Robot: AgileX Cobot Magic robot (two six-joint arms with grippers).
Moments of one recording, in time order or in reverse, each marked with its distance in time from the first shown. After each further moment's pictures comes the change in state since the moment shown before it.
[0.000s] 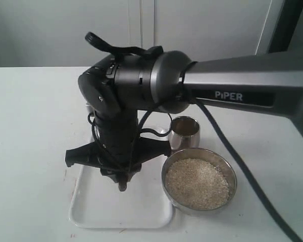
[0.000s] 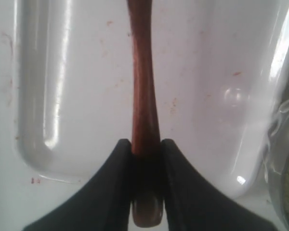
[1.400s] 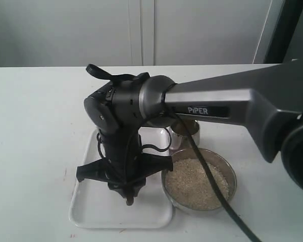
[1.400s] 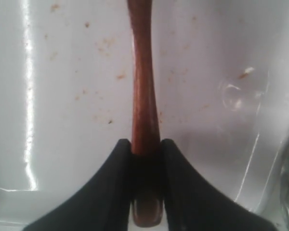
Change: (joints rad) left arm 0.000 0.000 0.000 0.000 0.000 0.000; right arm -0.023 0.114 0.000 0.027 -0.004 -0.008
